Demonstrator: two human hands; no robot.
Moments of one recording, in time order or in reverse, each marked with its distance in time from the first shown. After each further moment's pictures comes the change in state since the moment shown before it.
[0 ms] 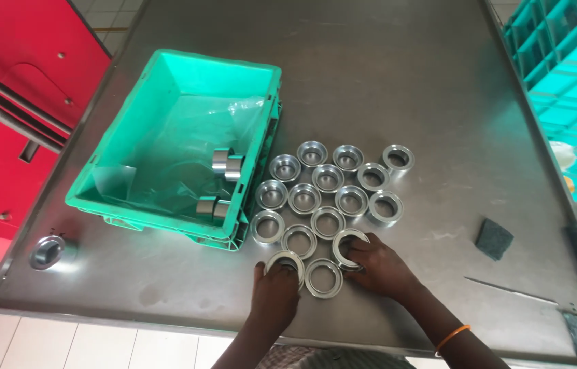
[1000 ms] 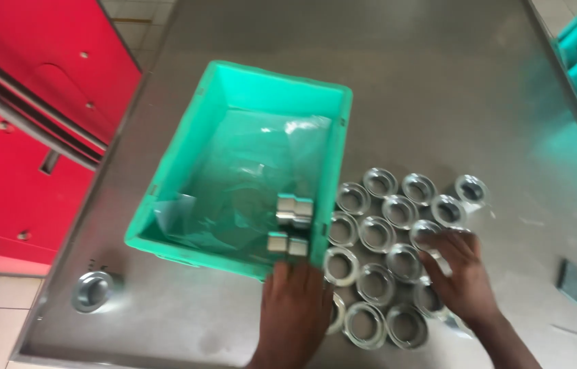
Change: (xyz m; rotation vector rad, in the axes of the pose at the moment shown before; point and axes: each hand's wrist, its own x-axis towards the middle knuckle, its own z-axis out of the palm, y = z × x) left_hand 0.020 -0.098 -0.127 -0.042 0.397 0.002; right_hand 0.090 -0.045 -0.004 -0.121 0.306 0.205
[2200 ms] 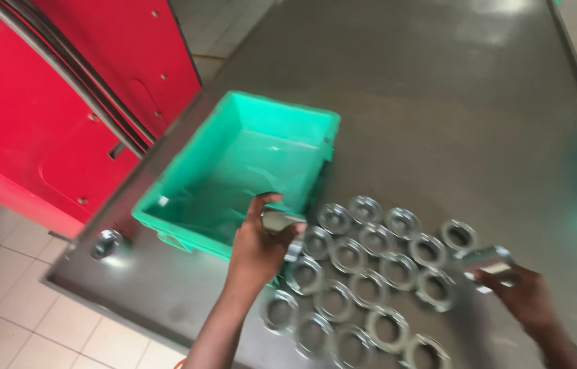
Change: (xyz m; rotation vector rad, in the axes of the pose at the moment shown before) left_hand 0.085 0.080 -0.041 -0.789 0.287 -0.418; right_hand 0.000 0.285 -0.042 0.269 -0.135 0.283
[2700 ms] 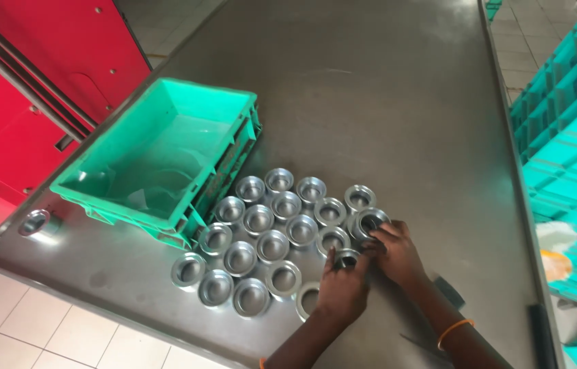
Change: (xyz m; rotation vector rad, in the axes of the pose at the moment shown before) left_hand -0.157 -0.033 0.311 0.851 -0.592 0.268; right_hand -0.035 -0.015 -0.012 -0.087 0.162 -0.477
